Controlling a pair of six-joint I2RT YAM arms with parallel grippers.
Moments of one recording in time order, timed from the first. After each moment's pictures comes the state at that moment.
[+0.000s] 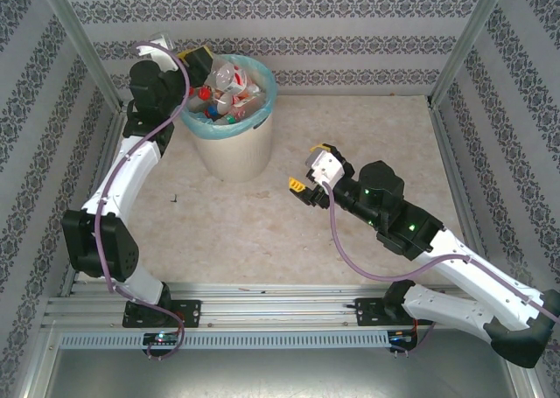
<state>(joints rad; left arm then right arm) -0.09 1.59 1.48 0.20 0.21 -0.52 0.83 0.91 0.96 -0.21 0.03 -0.34</state>
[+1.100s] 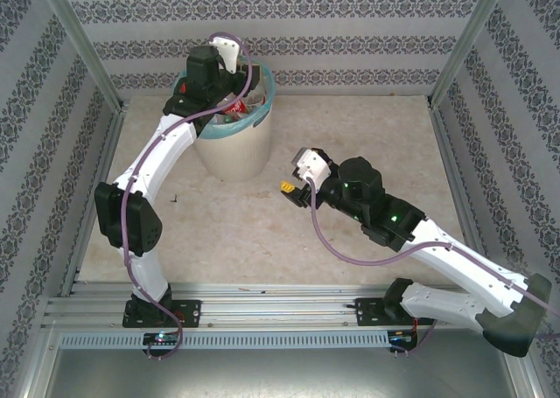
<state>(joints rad) -0.30 1.85 1.84 -0.25 0.10 -0.05 0.83 1.02 0.97 -0.23 0.03 -0.30</state>
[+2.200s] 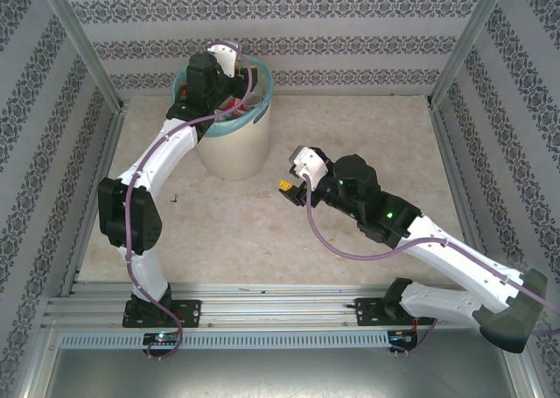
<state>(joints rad) -0.28 1.87 1.72 -0.07 0.12 -0.06 0.83 1.05 0.99 -0.25 0.04 -0.28</state>
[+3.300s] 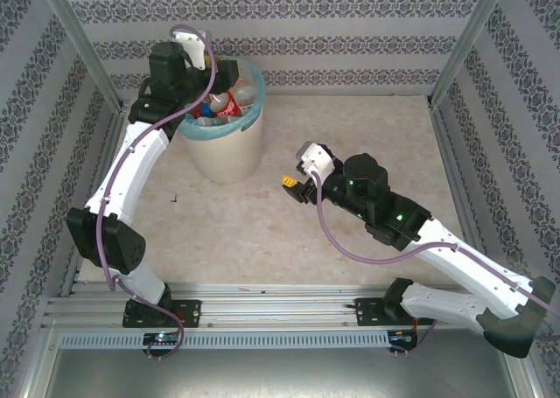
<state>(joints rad) -0.21 1.66 1.79 -0.34 0.19 -0.17 0.83 1.01 1.01 -0.26 0.04 -0.26</state>
